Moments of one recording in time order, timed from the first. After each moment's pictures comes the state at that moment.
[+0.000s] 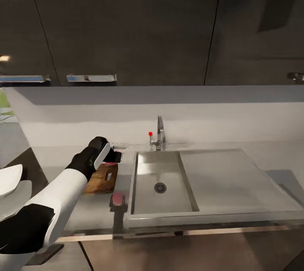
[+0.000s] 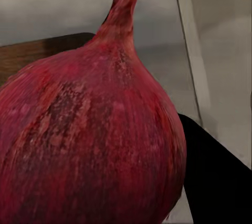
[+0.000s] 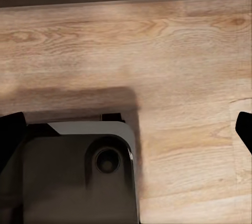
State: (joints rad) left arm -1.07 0.00 -0.22 -0.64 0.25 1.00 0.10; right arm -0.10 0.00 -0.08 -0.03 0.06 -0.41 -0.11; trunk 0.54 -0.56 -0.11
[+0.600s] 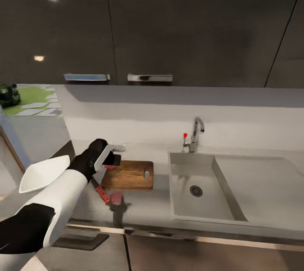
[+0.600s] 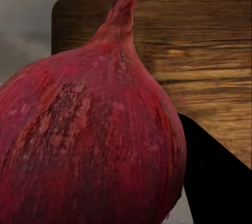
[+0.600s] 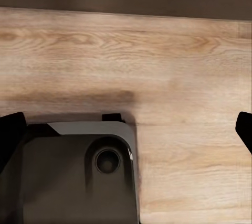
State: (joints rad) left arm -1.07 0.00 -0.22 -0.60 0.25 0.99 0.10; right arm -0.10 0.00 -0.08 -0.03 0.06 -0.41 -0.11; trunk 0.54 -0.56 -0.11
